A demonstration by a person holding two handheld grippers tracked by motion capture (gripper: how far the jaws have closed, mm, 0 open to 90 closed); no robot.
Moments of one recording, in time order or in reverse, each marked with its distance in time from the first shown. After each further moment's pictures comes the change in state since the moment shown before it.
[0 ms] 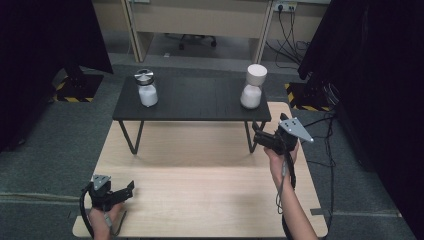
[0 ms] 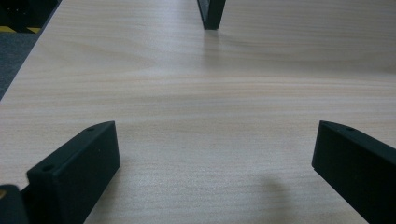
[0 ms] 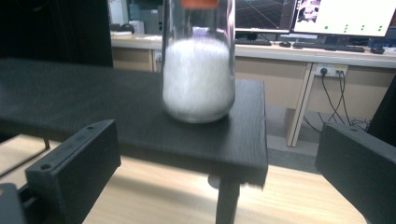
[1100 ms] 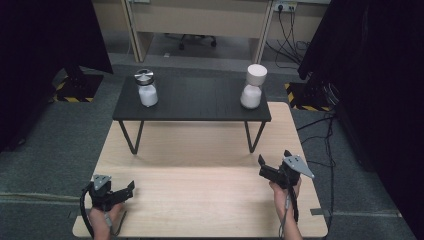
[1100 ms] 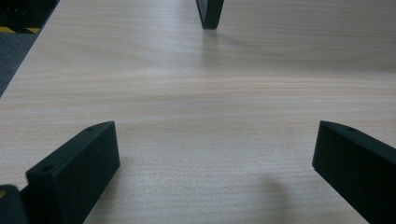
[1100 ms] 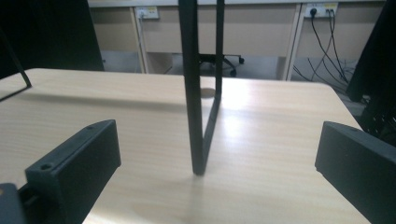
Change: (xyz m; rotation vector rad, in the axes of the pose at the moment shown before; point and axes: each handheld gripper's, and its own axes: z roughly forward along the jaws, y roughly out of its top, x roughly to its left) left arm -0.001 0.000 0.000 0.002 0.000 0.004; right arm -0.005 -0.088 -0.044 0.136 -0.054 0.091
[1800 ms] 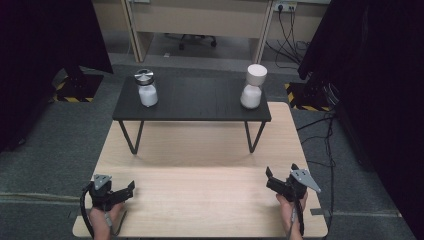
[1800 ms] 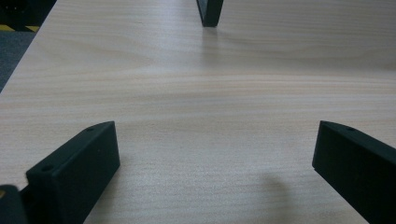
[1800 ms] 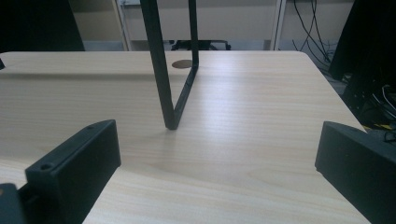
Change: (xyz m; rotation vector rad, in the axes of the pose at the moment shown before) left arm 0.000 0.002 0.001 0.010 0.000 0.003; right arm -0.012 -0.033 -0.021 0.035 -0.052 0.031
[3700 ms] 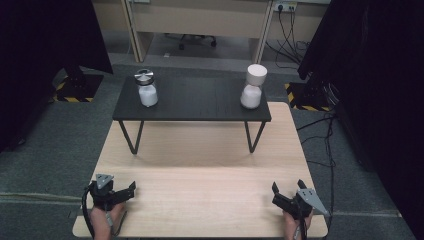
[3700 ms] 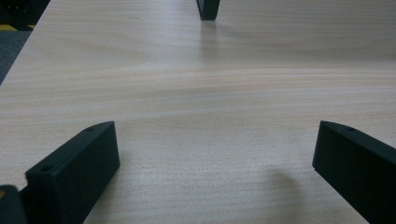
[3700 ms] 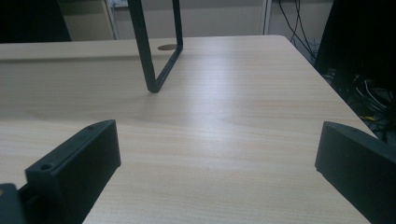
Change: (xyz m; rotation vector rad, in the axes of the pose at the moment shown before) left arm -0.005 0.004 0.003 0.023 0.014 0.023; right arm -0.009 -0.051 -0.029 -0.027 -0.035 0.007
